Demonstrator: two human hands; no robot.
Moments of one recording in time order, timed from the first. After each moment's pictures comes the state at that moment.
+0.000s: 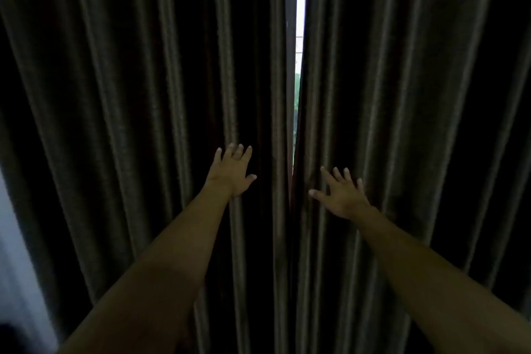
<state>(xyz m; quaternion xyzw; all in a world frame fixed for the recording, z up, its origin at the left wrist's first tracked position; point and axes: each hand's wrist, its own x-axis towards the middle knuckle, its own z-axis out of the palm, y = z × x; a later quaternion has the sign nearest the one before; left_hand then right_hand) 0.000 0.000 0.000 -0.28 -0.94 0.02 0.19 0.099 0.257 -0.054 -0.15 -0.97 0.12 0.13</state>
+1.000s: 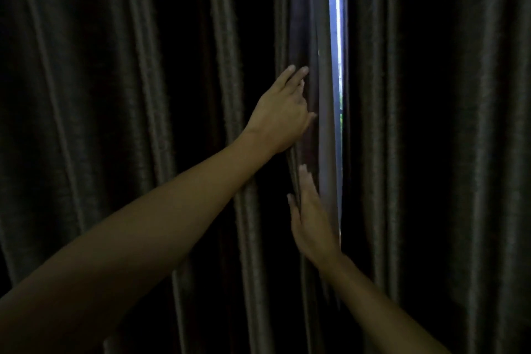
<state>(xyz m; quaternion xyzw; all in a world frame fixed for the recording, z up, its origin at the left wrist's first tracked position) -0.125 0.093 0.181 -0.32 -0.73 0.27 0.54 -0.114 0.177 -0.015 0.11 -0.79 0.36 0.48</state>
